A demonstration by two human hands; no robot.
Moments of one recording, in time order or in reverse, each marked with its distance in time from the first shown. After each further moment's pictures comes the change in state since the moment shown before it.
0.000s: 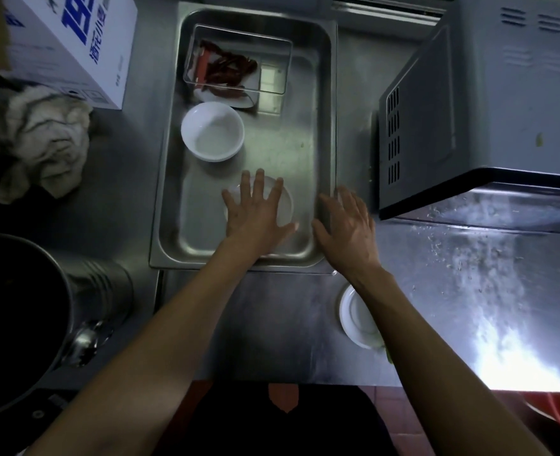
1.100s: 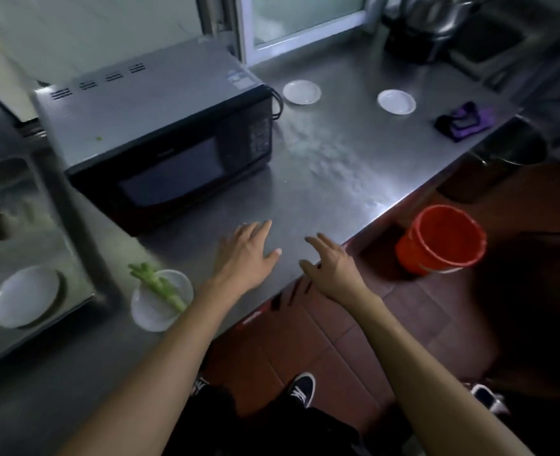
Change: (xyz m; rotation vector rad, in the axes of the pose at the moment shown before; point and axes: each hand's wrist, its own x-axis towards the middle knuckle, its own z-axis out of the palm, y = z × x) left_hand -0.201 0.429 0.061 0.108 -0.008 0.678; right_hand -0.370 0.323 -0.110 0.312 0.224 0.551
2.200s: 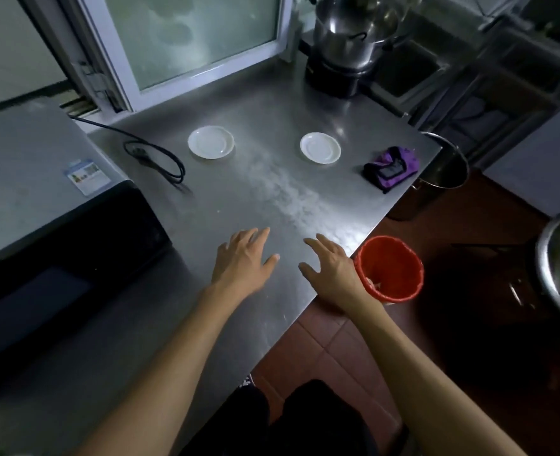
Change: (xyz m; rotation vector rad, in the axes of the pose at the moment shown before) left_hand 0.289 0.143 0.026 -0.049 -0.074 0.149; right_hand 0.200 0.157 -0.150 -0.068 0.101 0.133
